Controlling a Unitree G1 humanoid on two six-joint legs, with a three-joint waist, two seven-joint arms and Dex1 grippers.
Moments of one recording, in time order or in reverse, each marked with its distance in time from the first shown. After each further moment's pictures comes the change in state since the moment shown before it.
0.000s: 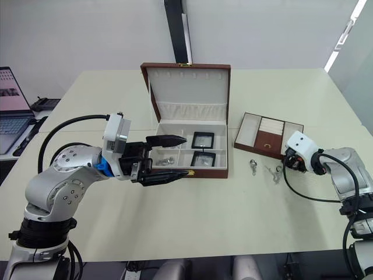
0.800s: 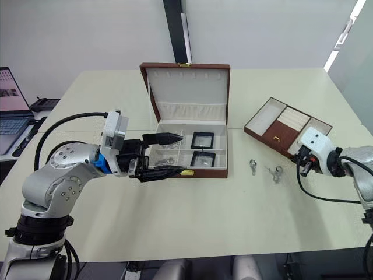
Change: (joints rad) left arm -0.017 0.053 0.006 0.051 0.006 0.004 -0.013; right arm 0.190 -0.164 -0.178 -0.357 0.171 0.203 0.158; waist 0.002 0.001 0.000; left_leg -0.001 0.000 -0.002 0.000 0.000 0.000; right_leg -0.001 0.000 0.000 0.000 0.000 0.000
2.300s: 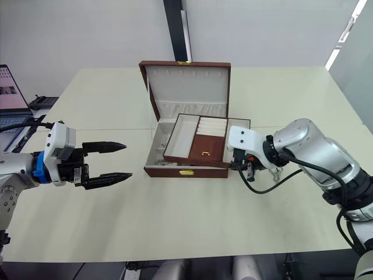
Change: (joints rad) left arm 0.248 0.283 0.236 0.154 0.134 -0.153 -0.168; right arm -0.533 0.153 0.546 -0.252 0.104 0.296 0.071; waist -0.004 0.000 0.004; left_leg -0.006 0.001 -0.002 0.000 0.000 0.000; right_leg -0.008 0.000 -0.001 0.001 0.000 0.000
